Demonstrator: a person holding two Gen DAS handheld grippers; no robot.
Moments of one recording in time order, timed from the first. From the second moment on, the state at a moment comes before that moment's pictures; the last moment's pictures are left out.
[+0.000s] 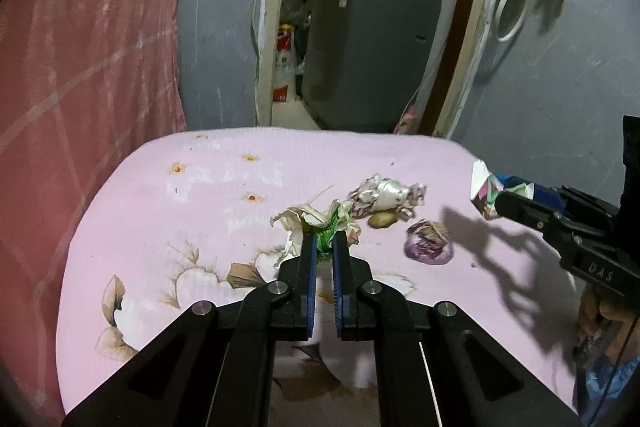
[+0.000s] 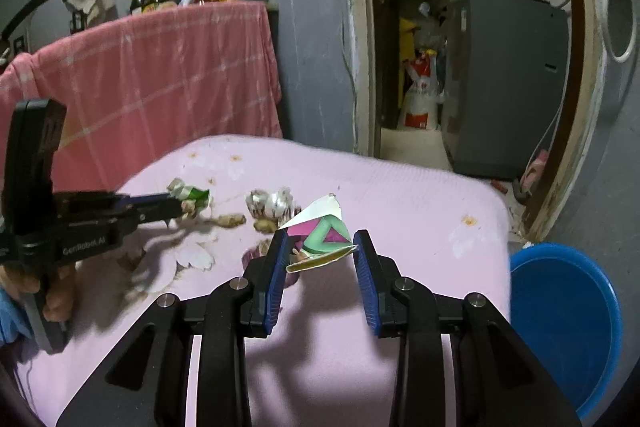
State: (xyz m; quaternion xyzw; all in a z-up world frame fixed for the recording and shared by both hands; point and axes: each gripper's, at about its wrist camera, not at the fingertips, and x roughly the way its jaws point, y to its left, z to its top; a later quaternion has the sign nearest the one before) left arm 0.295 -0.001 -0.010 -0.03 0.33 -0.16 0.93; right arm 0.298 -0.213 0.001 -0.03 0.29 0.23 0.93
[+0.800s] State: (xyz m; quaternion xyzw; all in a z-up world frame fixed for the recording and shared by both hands) left arm 0.265 -0.083 0.089 -0.07 0.17 -0.23 0.96; right arm 0.232 -0.291 0.080 0.04 0.07 0.15 0.99
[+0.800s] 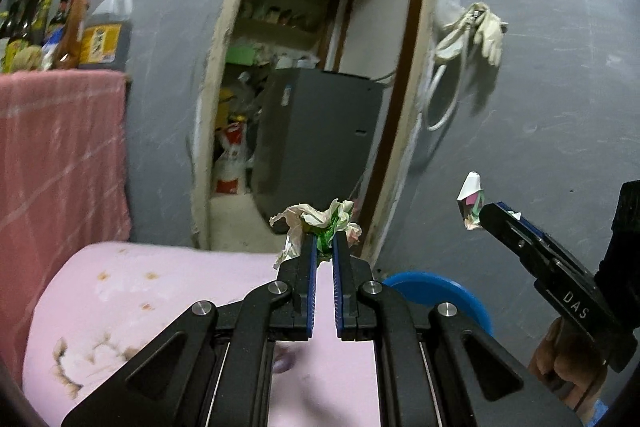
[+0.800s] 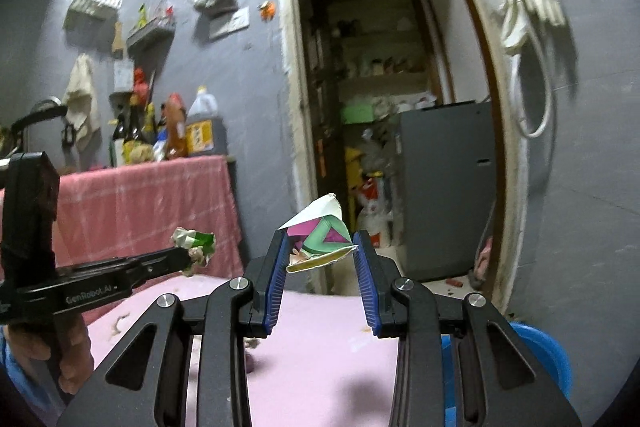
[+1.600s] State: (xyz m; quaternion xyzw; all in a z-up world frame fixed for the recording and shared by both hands) left arm 0.296 -0.253 0.074 -0.05 0.22 -0.33 0.92; right arm 0.223 -0.442 0.060 0.13 0.11 -0.03 0.99
